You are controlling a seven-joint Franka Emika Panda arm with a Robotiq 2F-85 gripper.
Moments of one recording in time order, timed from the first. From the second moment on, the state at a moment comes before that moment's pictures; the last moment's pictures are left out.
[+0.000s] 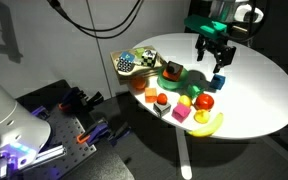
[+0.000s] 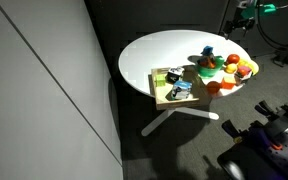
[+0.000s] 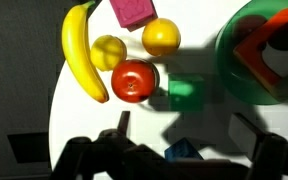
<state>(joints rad) -0.17 0.54 -0.19 -1.76 0.05 2.27 0.02</state>
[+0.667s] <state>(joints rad) -0.18 0.74 -0.19 -1.60 0.05 2.27 0.02</state>
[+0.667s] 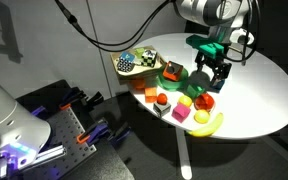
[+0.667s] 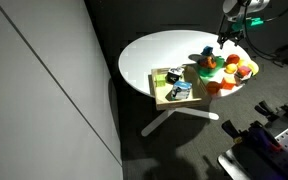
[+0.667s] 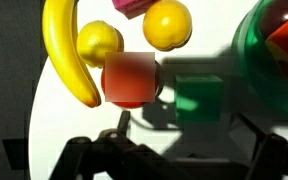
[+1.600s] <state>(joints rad) -0.18 0.84 -0.16 -1.51 0.04 2.27 -0.01</state>
